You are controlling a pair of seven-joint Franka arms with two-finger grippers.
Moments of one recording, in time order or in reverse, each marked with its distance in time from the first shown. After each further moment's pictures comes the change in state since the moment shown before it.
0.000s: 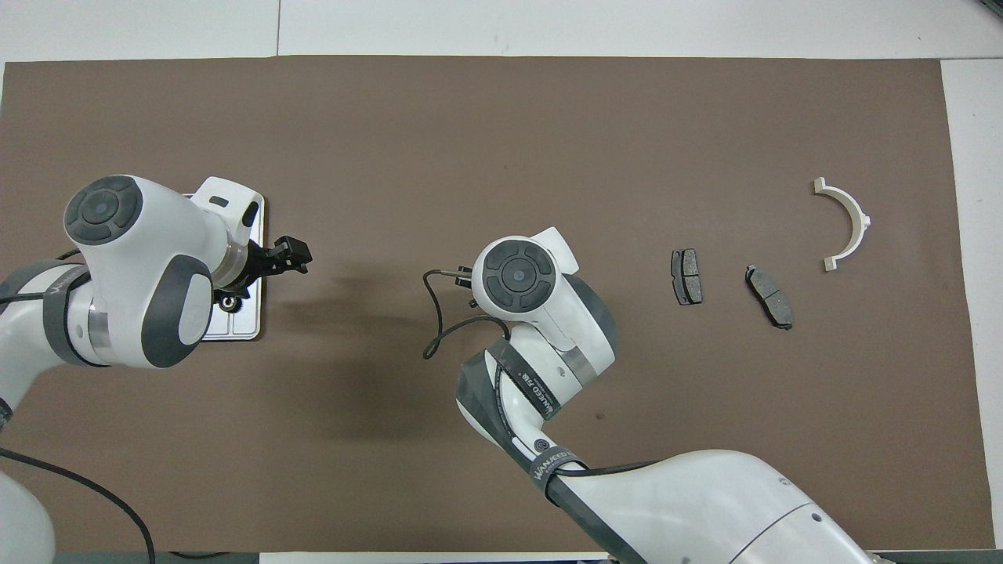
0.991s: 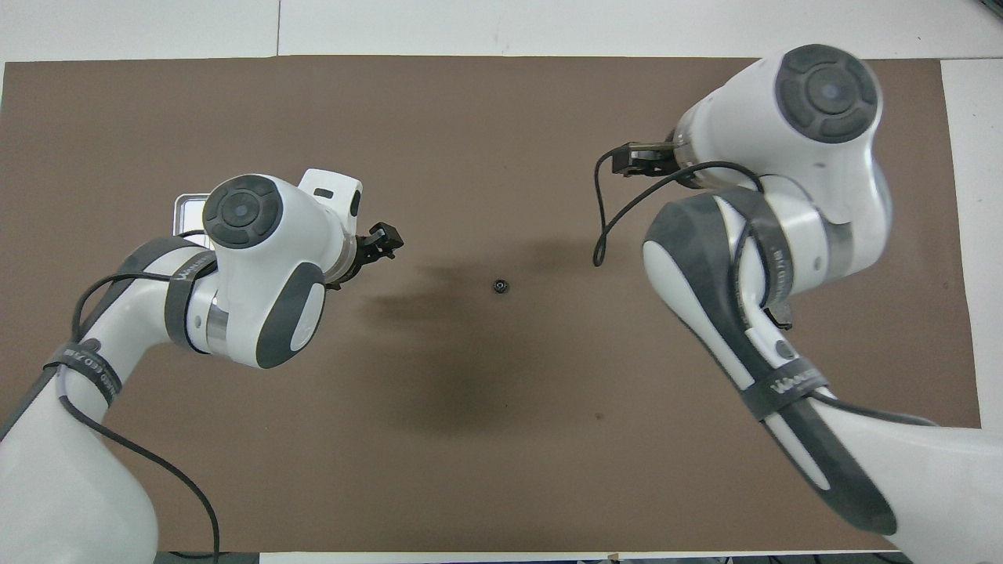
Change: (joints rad) left arm -0.246 0.104 -0.003 0.155 -0.001 0.014 -0.347; right arm -0.392 -0.170 -0.023 0.200 -0.003 -0.300 -0.695
